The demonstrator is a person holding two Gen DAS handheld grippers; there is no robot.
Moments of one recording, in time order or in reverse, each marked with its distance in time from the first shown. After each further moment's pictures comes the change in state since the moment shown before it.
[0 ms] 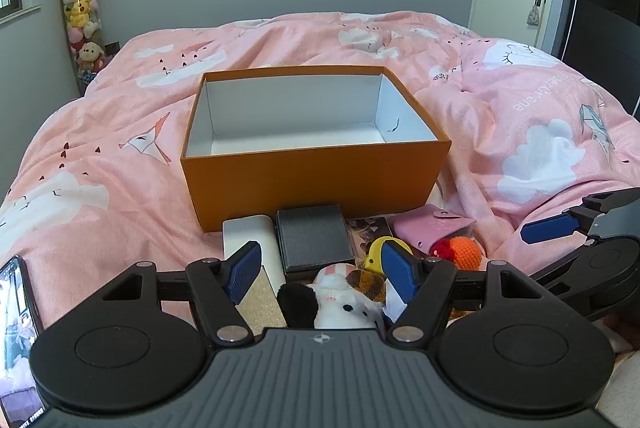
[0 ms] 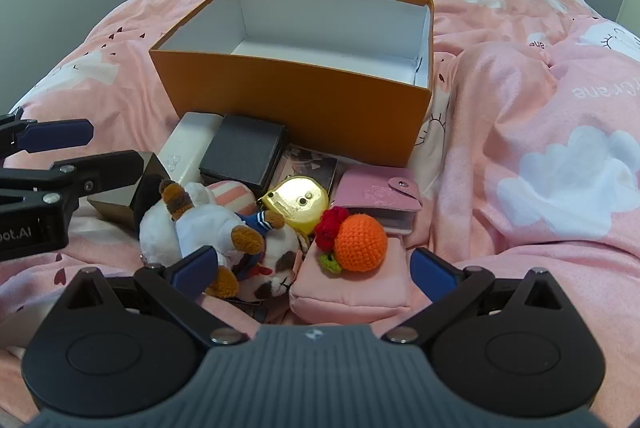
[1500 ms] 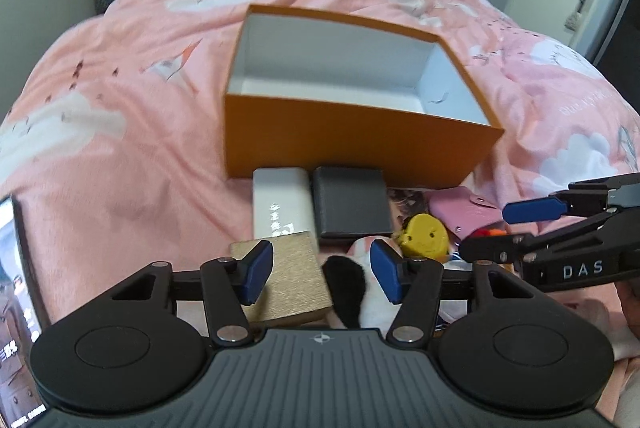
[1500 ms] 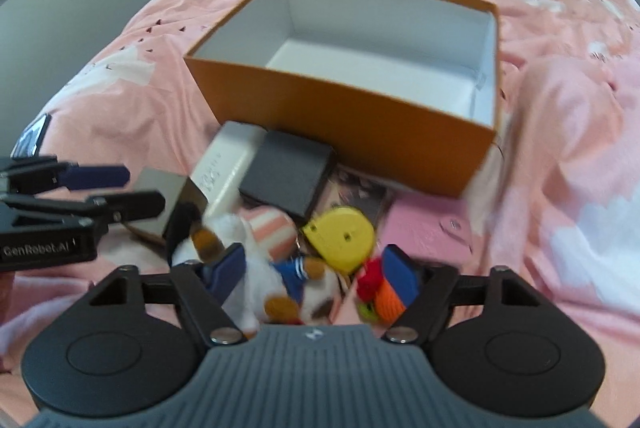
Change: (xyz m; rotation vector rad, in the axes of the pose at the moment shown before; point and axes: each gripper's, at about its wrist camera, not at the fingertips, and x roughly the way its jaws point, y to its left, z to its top) left arm 0.029 0.055 0.001 -0.204 0.183 0.006; right arm 0.025 0.007 0.046 -0.073 0.059 0.164
